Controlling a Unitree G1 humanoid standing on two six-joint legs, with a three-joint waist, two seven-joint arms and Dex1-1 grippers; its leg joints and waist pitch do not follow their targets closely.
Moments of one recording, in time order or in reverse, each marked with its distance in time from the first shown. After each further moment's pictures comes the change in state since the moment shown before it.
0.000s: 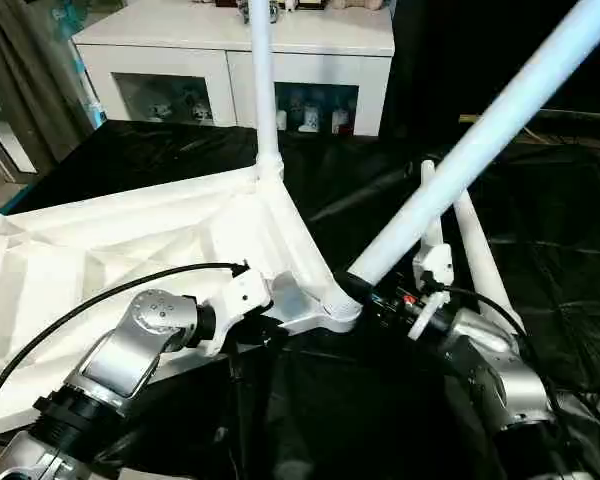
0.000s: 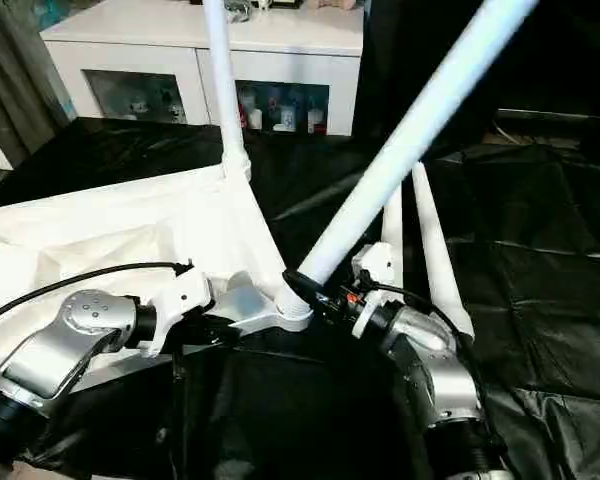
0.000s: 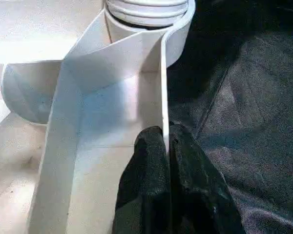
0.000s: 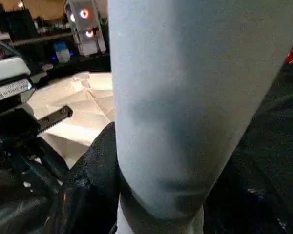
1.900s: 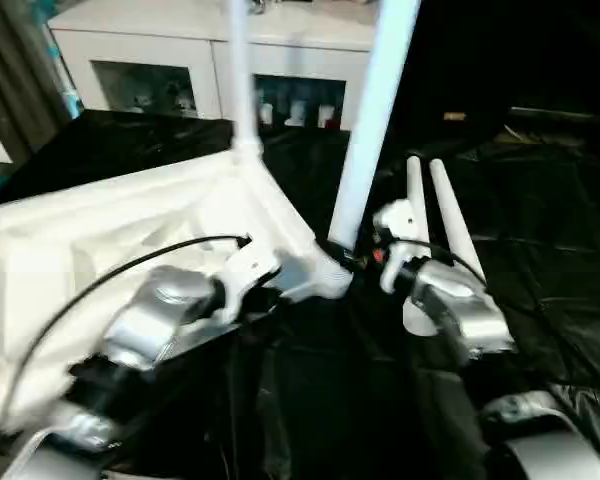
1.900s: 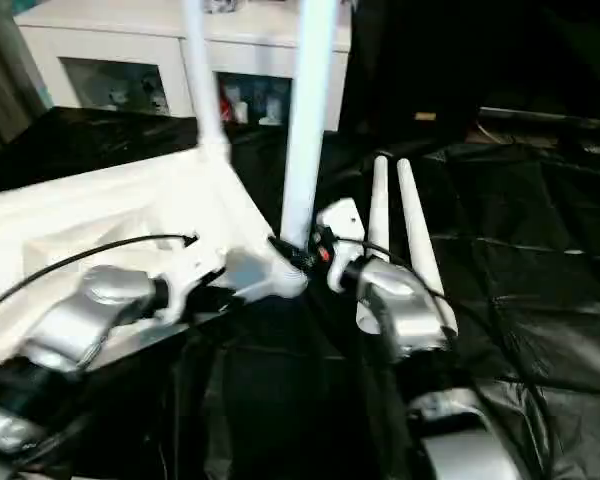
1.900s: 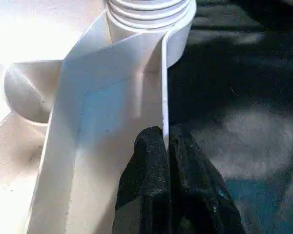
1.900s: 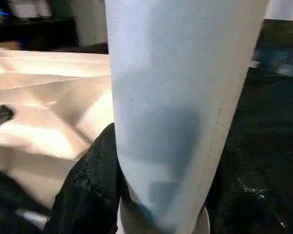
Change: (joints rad) left arm -0.159 -0.171 0.048 0.119 0.073 0.205 0.202; right arm -0.290 0.108 -0.012 0.361 -0.157 -0.083 -0.274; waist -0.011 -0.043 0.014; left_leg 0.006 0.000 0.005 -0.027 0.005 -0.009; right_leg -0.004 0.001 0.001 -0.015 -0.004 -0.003
